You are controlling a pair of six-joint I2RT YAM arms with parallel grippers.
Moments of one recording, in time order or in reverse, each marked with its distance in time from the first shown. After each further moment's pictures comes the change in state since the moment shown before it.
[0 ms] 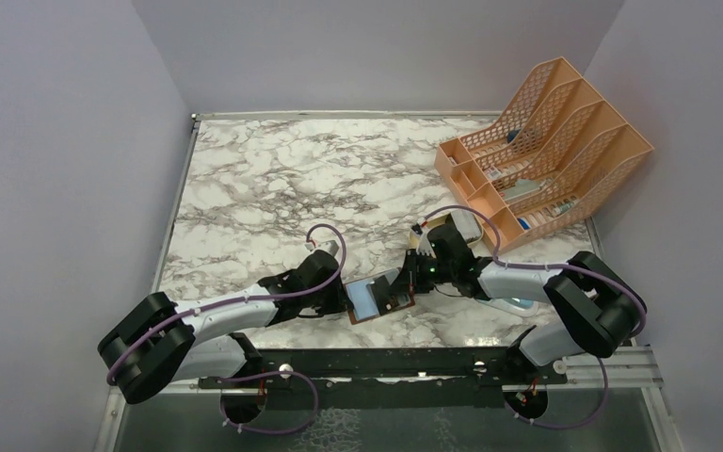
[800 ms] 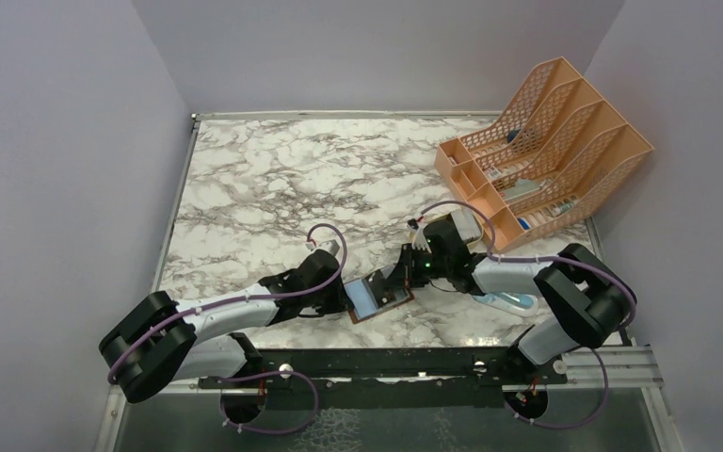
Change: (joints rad) left arm 0.000 0.008 0.003 0.003 0.001 0.006; right arm 0.000 0.062 0.047 0.037 0.014 -0.012
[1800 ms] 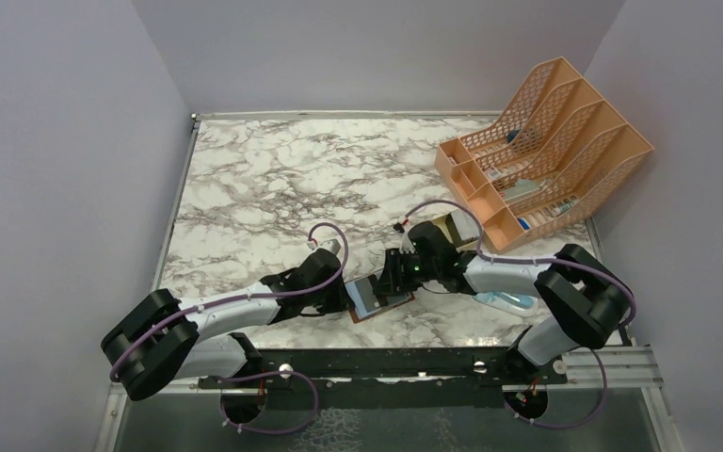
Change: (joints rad) left arm 0.000 0.015 0.012 0.003 -0.002 0.000; right arm 0.085 -0.007 0.068 -0.124 0.043 -0.027
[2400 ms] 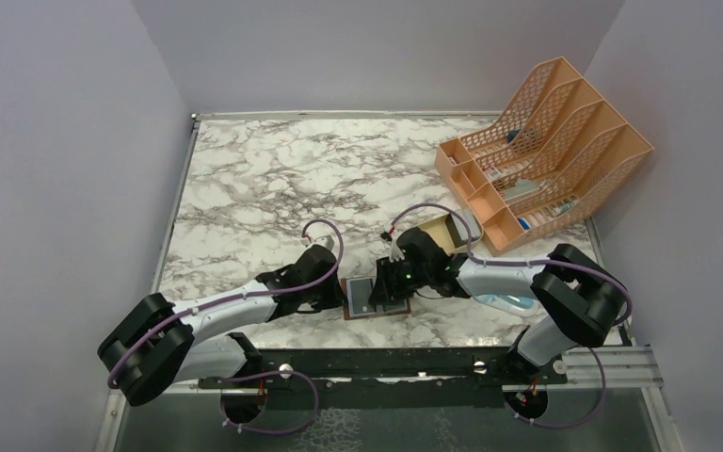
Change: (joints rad) left arm 0.041 -0.019 0.015 -0.056 -0.022 0.028; right arm 0.090 0.038 0.045 -0.039 0.021 -0.070
